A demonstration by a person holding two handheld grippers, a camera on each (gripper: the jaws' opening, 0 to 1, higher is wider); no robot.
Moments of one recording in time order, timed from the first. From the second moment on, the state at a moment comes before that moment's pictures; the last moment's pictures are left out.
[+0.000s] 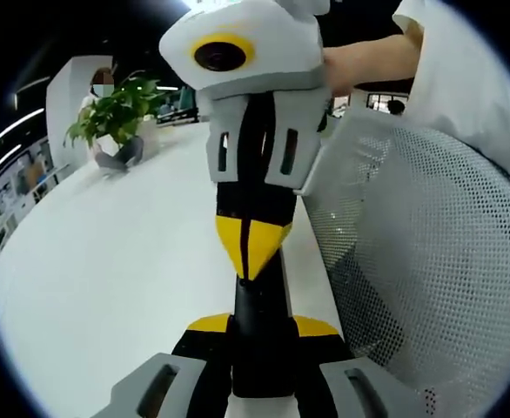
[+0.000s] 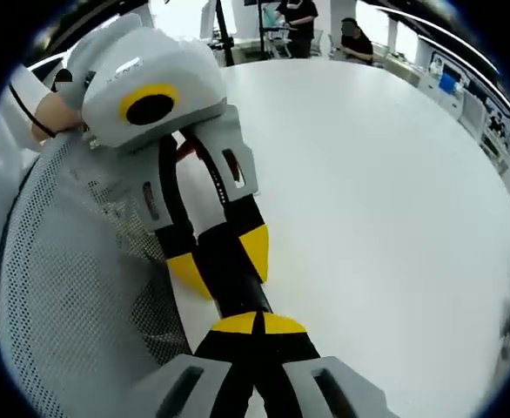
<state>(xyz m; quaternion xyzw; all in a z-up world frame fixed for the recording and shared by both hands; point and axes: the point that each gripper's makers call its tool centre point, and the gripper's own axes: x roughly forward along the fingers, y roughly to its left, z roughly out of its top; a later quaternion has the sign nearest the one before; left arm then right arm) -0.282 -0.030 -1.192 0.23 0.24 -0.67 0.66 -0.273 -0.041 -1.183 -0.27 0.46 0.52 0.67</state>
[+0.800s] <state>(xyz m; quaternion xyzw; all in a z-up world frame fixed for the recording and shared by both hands) -0.283 -0.029 -1.190 0.23 0.24 -0.67 0.67 -0.266 -0.036 -1.189 -0.27 0.52 0.49 0.64</state>
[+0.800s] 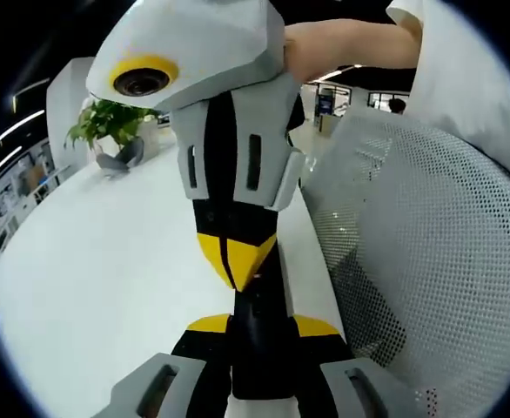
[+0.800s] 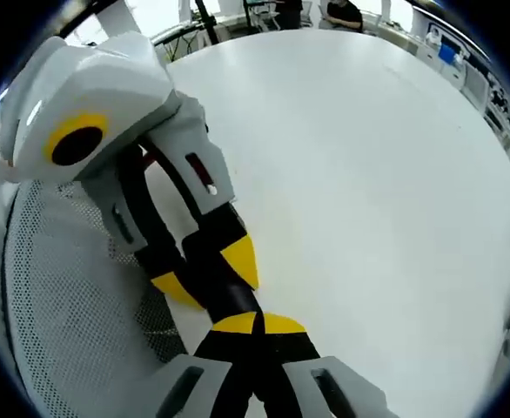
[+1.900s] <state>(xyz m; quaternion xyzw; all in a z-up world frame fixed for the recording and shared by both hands) -0.283 -0.031 -1.190 0.23 0.25 -0.66 0.67 -0.280 -0.028 -1.184 -0.33 0.40 0.50 0.69</state>
